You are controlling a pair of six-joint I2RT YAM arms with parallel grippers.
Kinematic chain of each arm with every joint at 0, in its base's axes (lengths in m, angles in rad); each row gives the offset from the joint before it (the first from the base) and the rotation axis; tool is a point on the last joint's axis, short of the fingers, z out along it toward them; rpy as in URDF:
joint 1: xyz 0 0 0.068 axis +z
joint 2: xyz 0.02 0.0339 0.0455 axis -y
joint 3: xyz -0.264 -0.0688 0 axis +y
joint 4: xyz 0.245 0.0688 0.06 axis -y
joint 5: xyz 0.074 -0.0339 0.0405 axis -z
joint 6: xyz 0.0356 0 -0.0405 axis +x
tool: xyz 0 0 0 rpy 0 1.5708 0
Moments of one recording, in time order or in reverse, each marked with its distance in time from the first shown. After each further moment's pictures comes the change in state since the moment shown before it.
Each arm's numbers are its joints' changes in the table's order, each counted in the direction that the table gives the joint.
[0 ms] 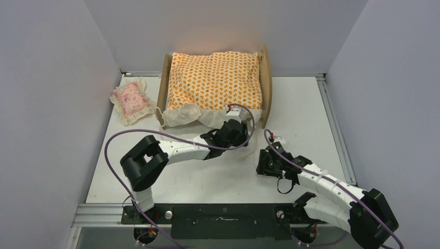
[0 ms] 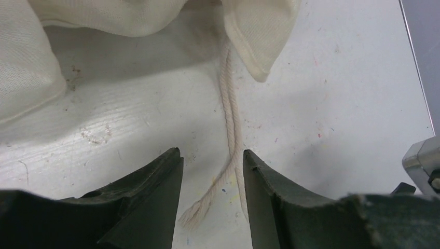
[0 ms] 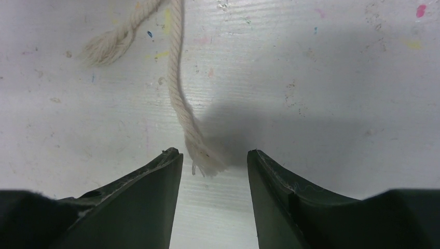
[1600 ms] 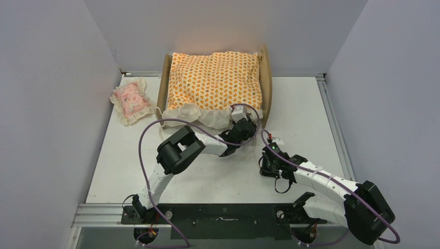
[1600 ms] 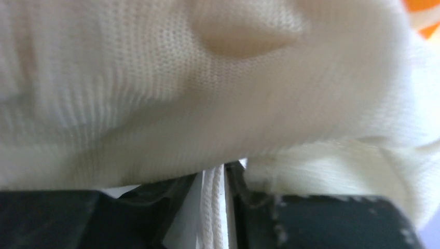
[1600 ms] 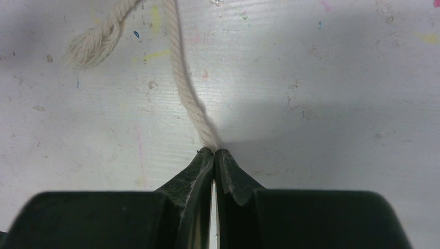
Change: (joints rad) left arm 0.037 -0.450 -0.226 0.421 -0.130 -0.126; right arm 0.024 -0.092 0.008 0.054 0.025 0.041
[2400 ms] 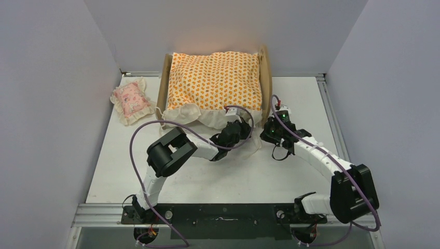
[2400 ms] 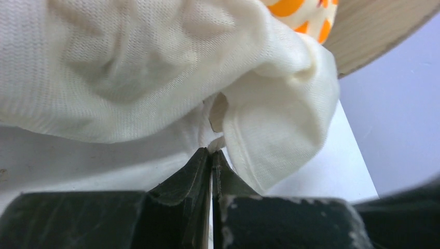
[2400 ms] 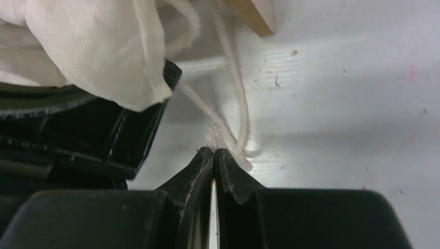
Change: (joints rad) left arm 0.014 0.109 0.203 0.222 0.086 0.048; right arm -0.281 -0.179 -0.317 0.104 -0.076 -0.114
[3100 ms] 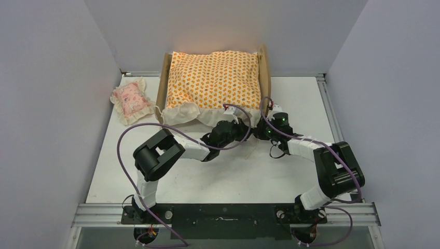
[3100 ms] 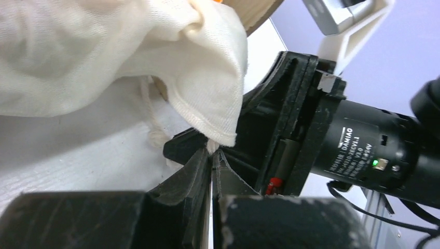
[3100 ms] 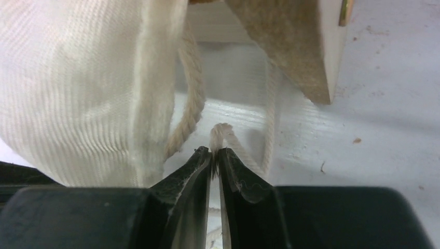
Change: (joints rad) left arm 0.029 0.151 0.132 0.028 0.260 0.051; right arm -0.053 -0.261 0.108 0.561 -0.240 -0.150
